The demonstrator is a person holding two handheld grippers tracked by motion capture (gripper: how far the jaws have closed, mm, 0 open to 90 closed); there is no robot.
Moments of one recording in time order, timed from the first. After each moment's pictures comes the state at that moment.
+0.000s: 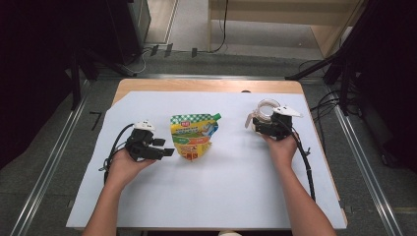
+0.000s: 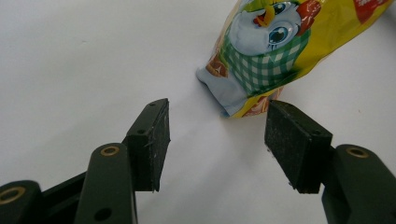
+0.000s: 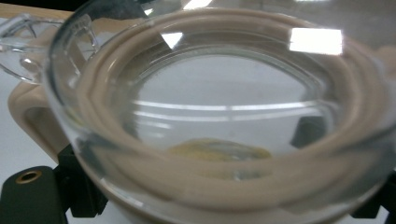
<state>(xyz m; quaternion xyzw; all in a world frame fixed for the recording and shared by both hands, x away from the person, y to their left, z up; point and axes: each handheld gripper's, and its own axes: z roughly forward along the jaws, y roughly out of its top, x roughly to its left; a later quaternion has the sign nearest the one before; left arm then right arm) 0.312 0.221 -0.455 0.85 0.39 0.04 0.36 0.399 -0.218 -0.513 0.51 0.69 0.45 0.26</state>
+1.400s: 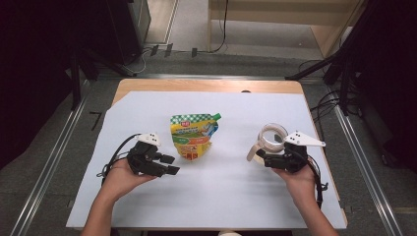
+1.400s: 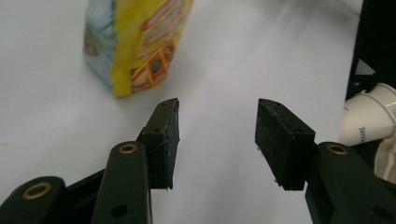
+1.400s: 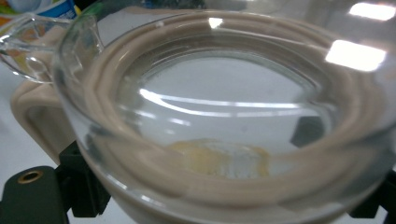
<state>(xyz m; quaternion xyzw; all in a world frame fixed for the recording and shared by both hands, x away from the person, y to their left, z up) 0.272 0.200 -0.438 0.88 0.29 -0.05 0.36 0.280 -0.229 -0.471 0.42 0.74 0.49 0.18</state>
